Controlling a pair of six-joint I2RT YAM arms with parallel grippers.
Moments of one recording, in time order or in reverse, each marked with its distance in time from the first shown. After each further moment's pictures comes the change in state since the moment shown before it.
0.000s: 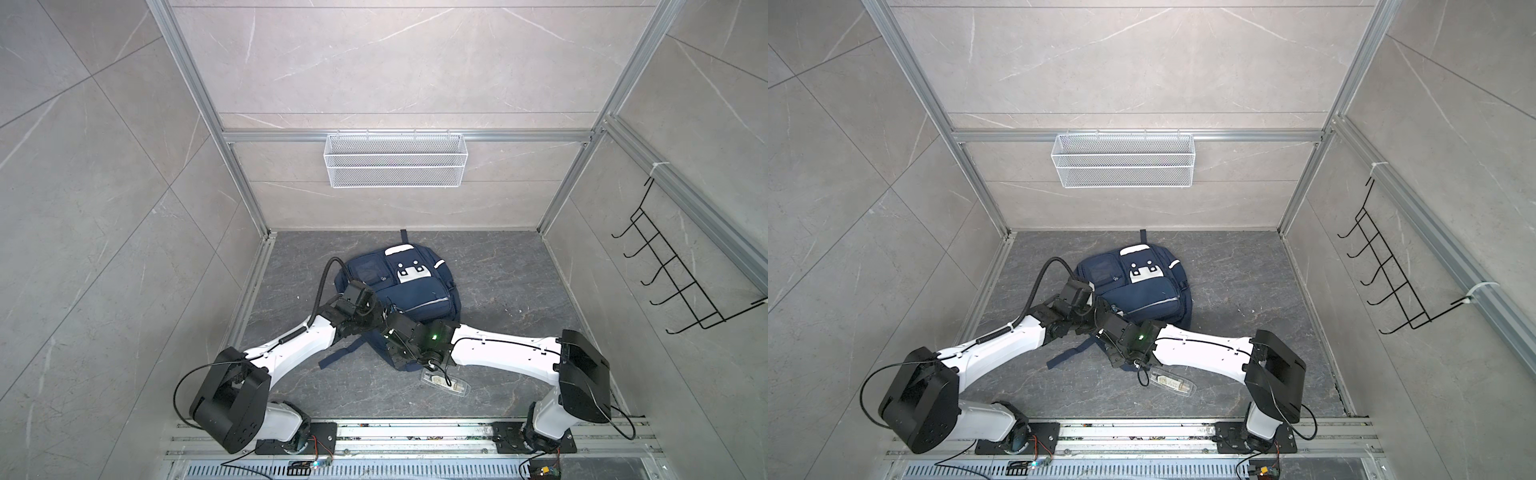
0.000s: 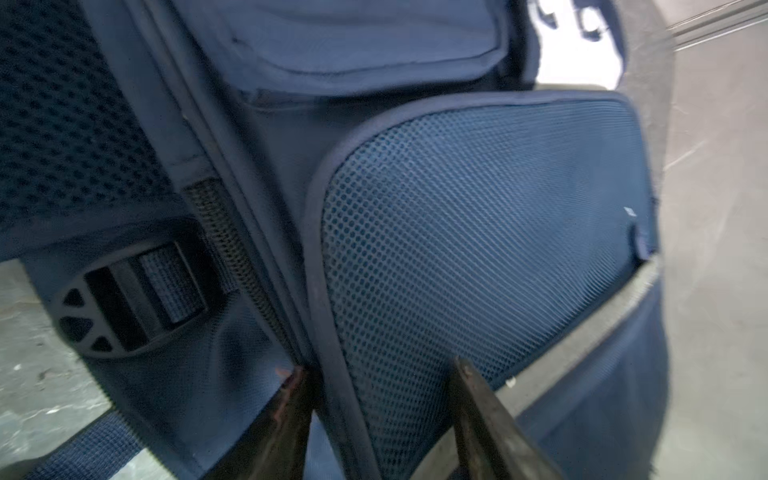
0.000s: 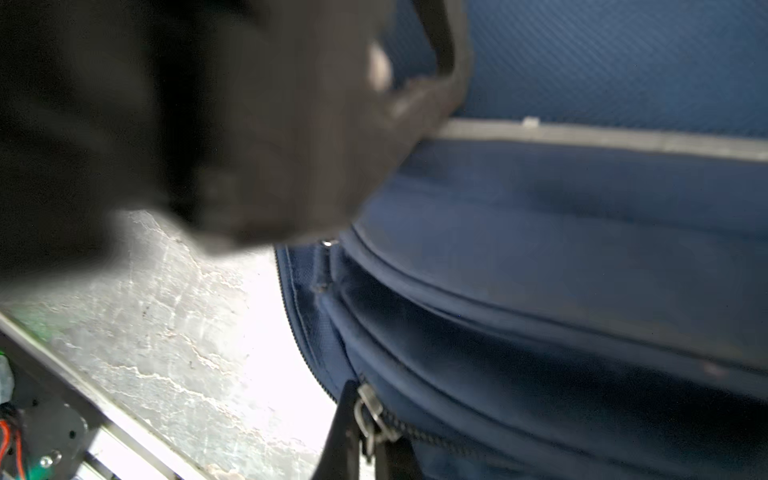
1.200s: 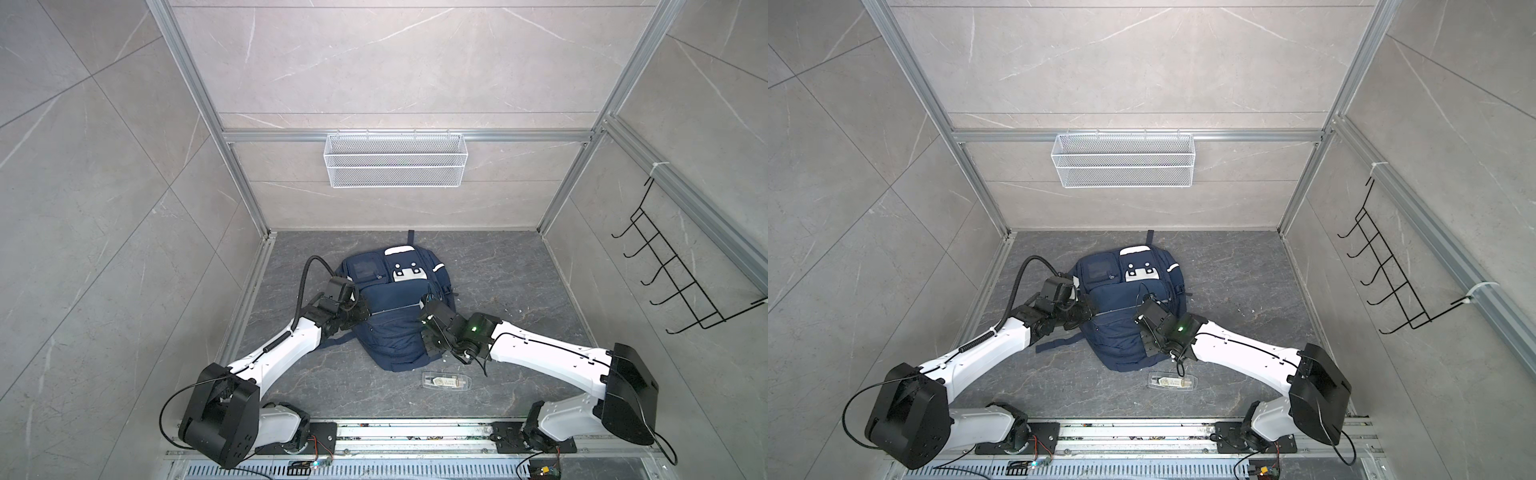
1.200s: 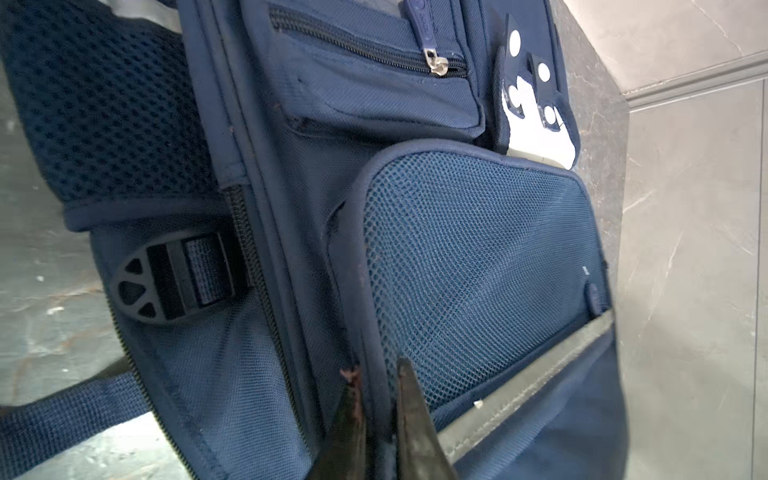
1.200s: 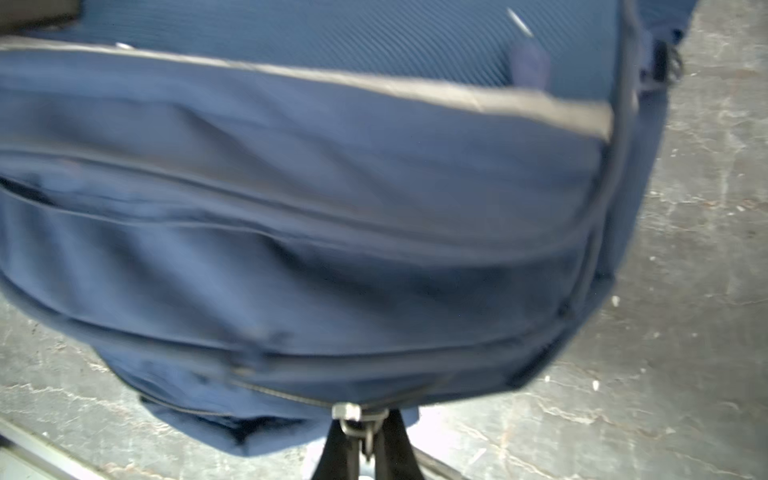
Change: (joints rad) left arm 0.161 -0.092 -0.033 0.004 0.058 0.043; right arm -0.185 -0.251 -0.206 -0.039 0.022 -0.056
